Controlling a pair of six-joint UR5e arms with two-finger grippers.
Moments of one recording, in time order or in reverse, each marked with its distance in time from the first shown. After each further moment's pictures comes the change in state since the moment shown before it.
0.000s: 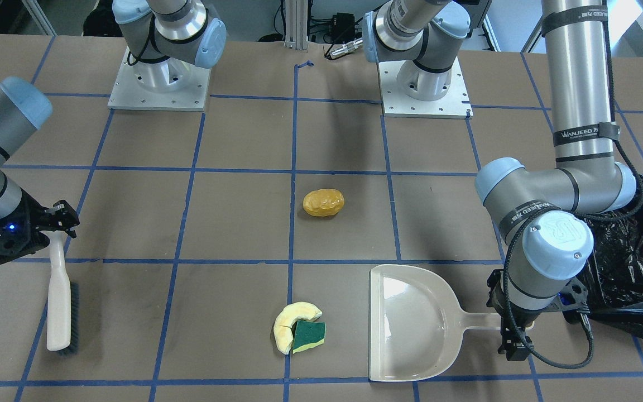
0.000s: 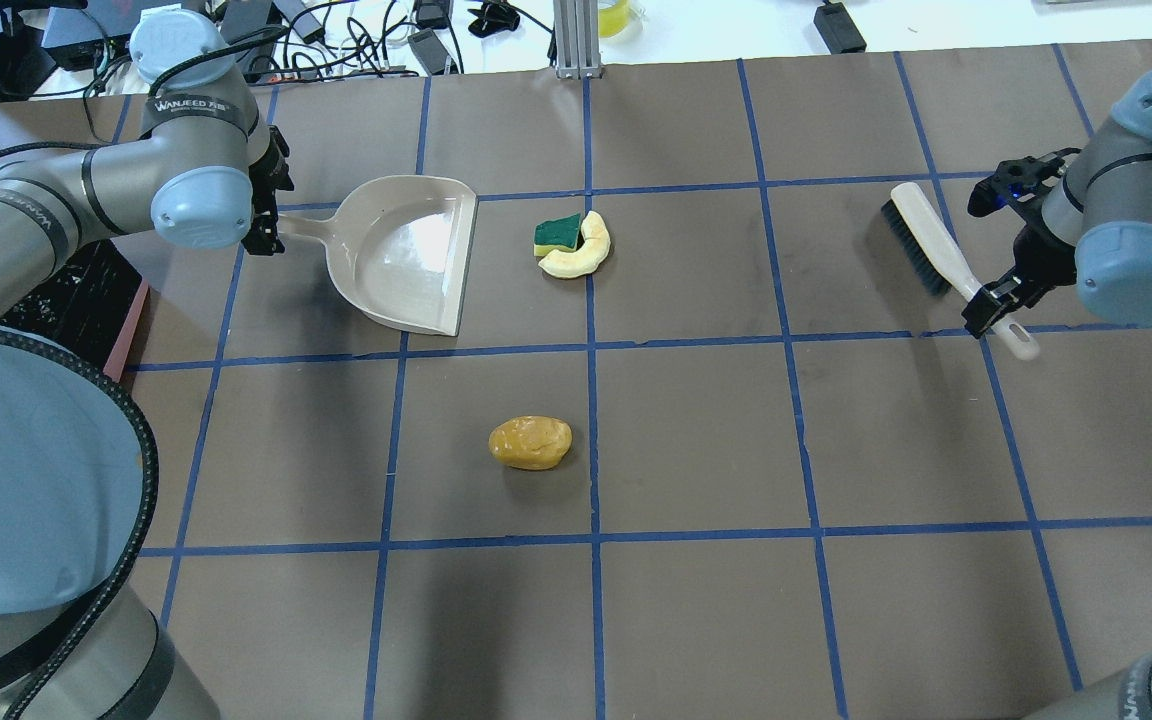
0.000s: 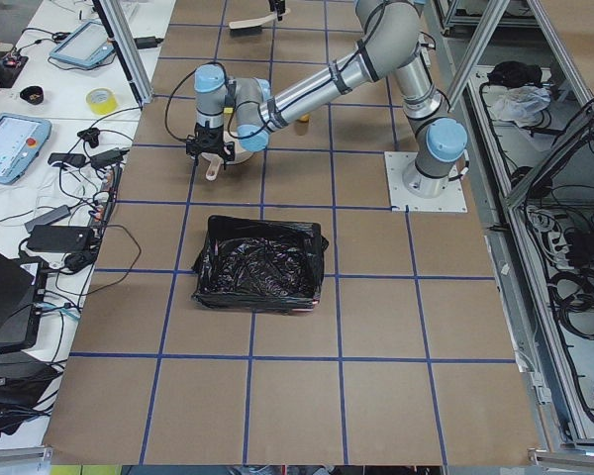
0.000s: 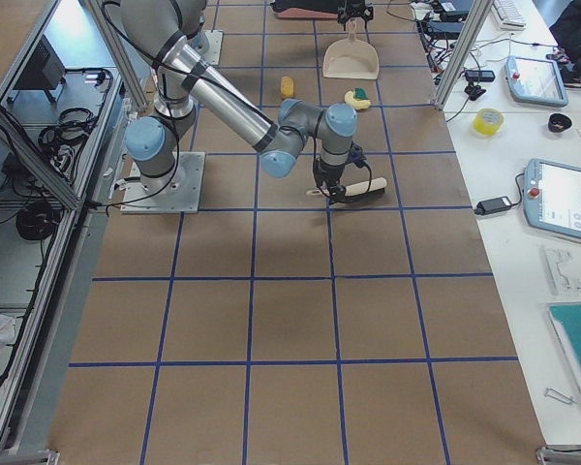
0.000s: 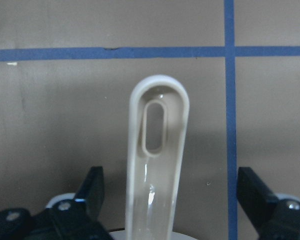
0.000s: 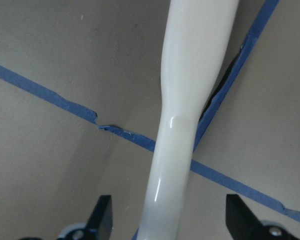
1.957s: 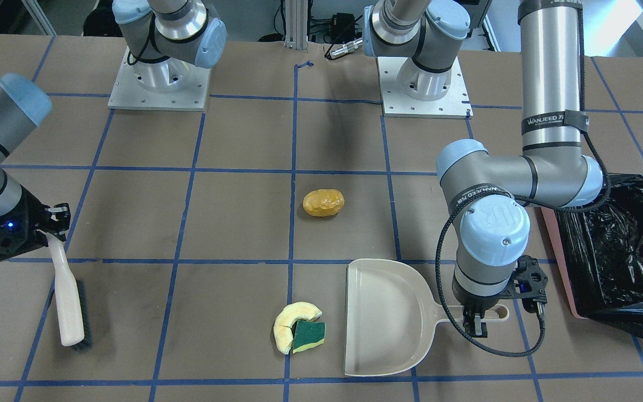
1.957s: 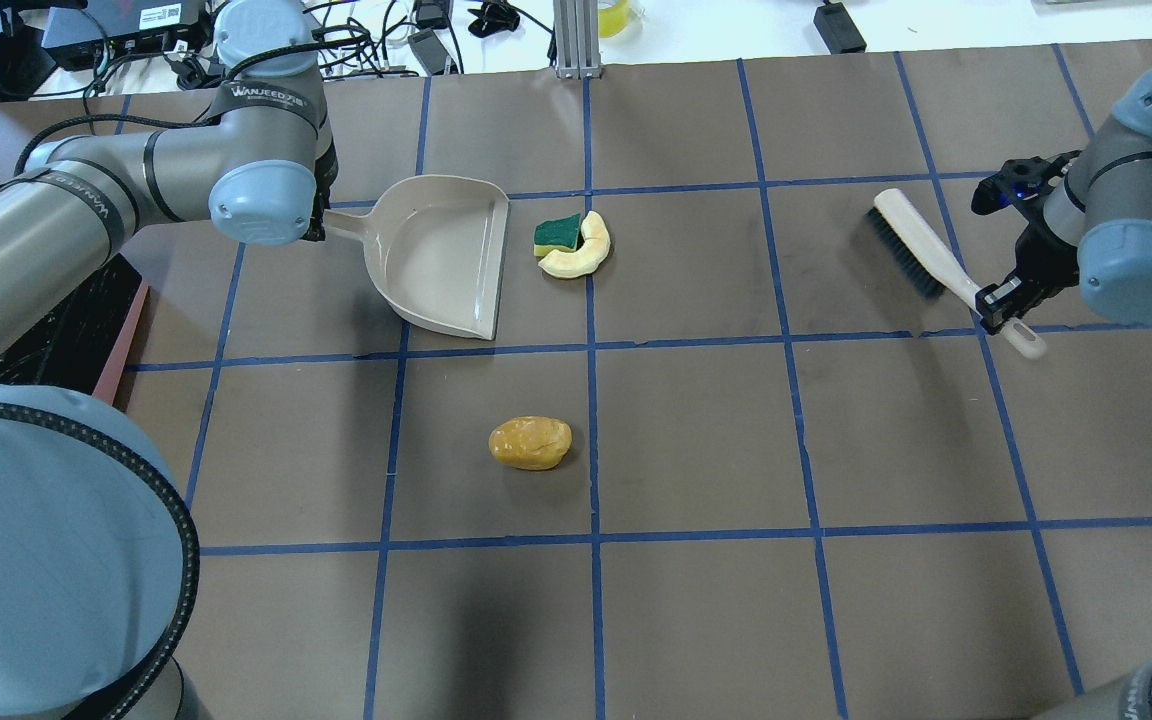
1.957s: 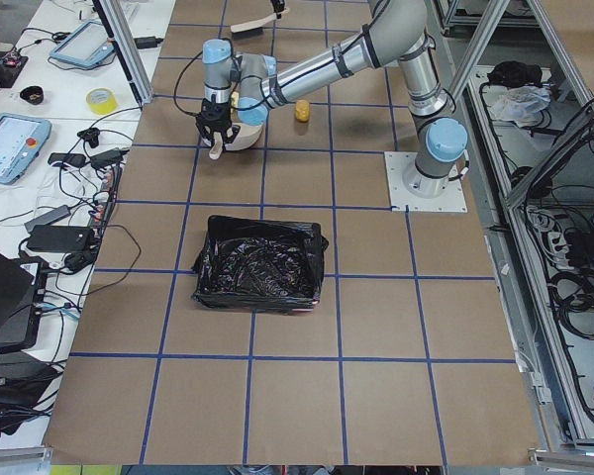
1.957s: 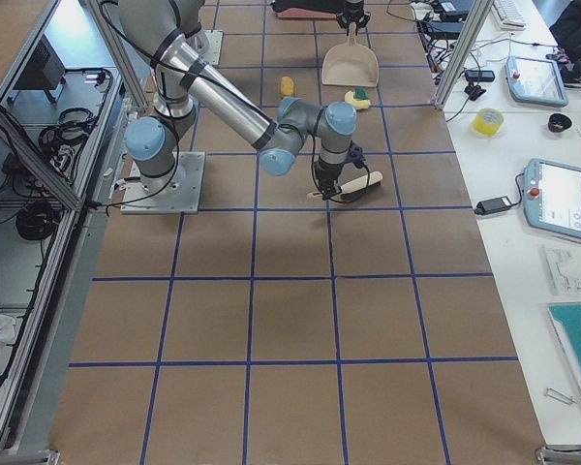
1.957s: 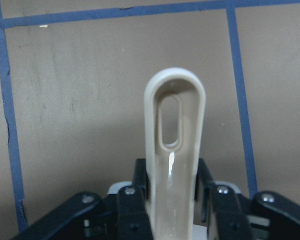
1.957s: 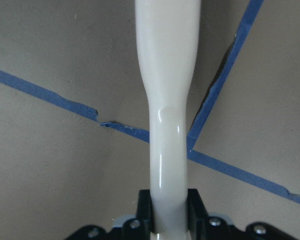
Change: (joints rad) left arm -0.125 0.035 0.005 -0.089 0.108 -0.040; right arm 0.001 -0.011 0.001 0.021 -0.004 0.054
